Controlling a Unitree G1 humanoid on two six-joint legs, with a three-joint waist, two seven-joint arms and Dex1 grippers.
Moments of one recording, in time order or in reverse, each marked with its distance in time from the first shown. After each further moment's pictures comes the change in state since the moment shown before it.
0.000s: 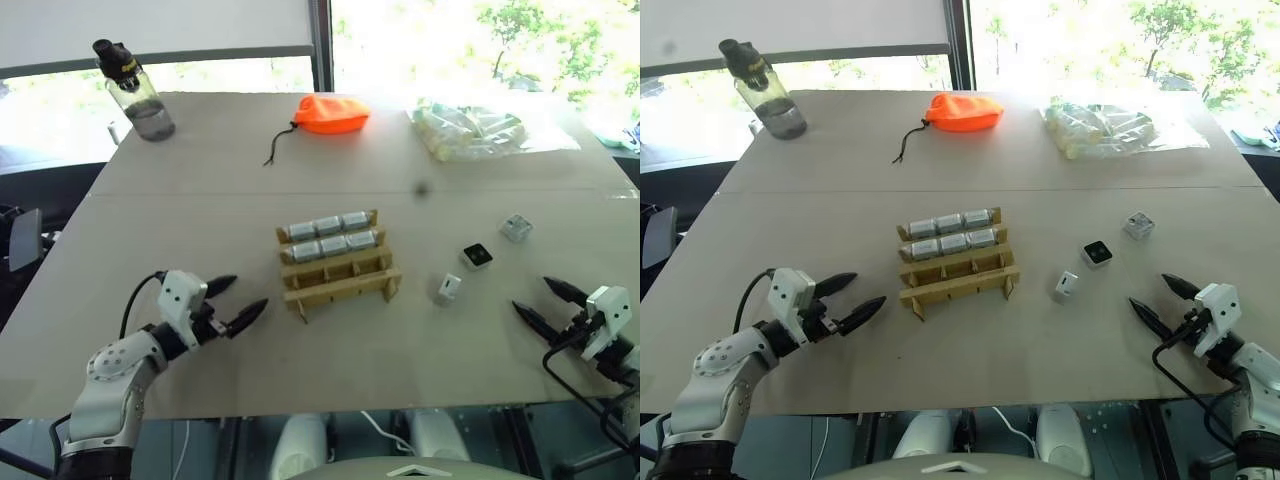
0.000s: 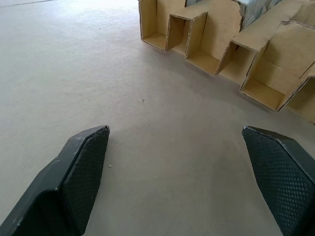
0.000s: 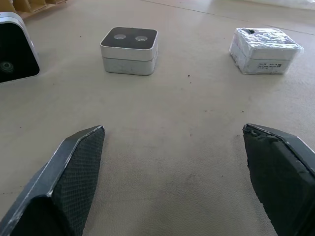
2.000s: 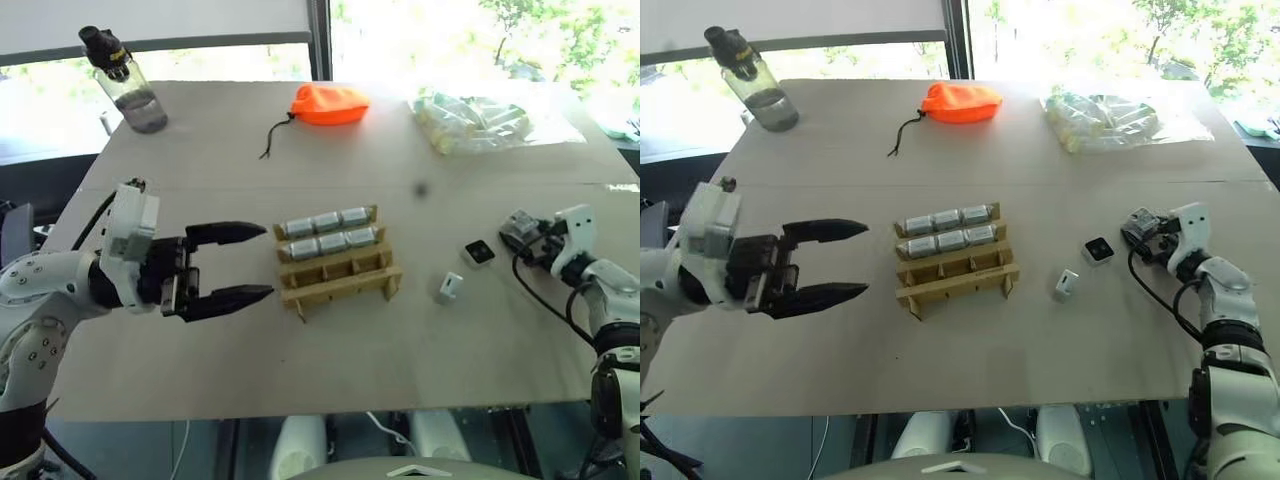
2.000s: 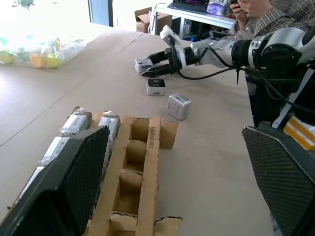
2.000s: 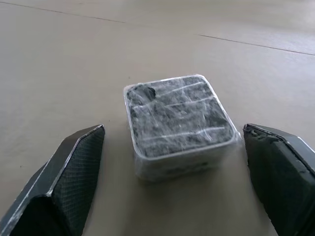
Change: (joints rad) left arm -0.188 0.372 0.160 -0.379 -0.503 0.403 -0.354; right arm -0.607 -0.024 0.098 0.493 -0.204 0.164 -0.248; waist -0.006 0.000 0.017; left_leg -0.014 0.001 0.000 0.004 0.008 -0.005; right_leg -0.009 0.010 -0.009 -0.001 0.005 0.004
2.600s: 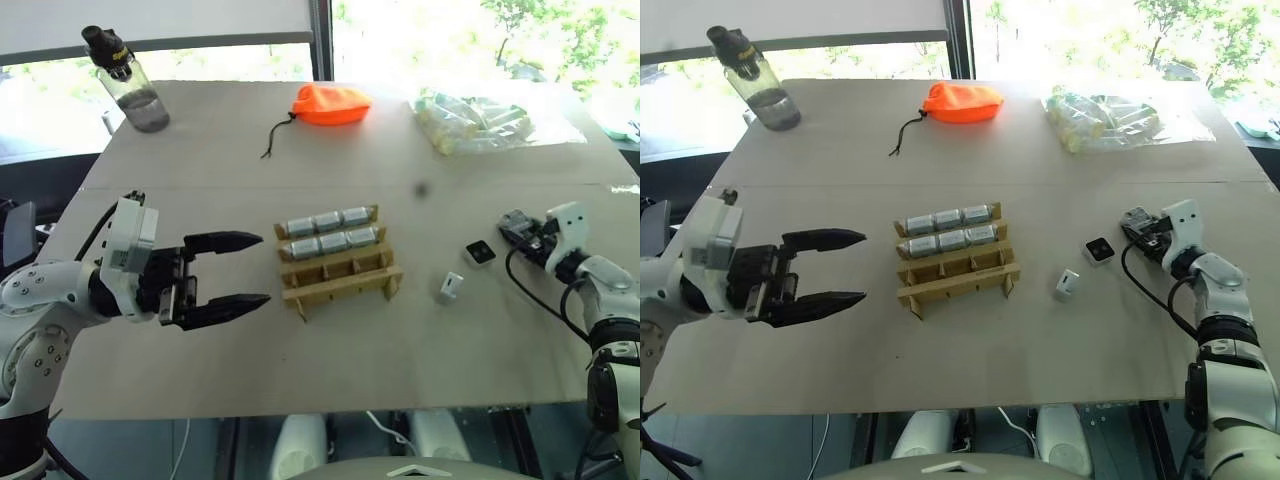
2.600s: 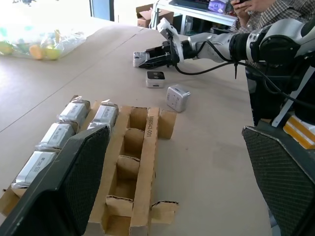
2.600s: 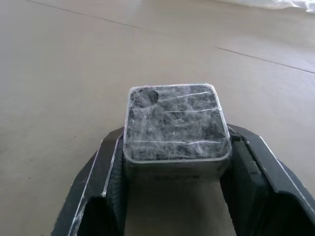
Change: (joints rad) left arm 0.048 -0.024 0.003 0.012 0.037 -0.037 -0.025; right arm -0.017 0.006 0.028 -0.003 -0.045 -0.074 -0.003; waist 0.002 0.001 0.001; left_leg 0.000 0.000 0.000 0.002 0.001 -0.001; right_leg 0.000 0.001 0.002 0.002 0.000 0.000
